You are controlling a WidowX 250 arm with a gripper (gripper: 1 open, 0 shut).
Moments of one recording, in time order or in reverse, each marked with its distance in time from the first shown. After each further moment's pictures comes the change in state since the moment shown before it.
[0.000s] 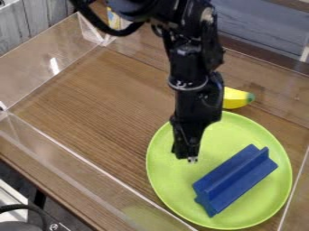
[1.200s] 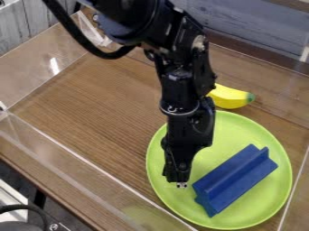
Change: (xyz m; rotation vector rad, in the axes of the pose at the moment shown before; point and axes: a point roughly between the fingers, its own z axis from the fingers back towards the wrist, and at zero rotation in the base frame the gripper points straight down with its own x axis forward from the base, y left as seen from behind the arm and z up) arm -0.012 -0.021 -0.020 -0.037 0.026 -0.033
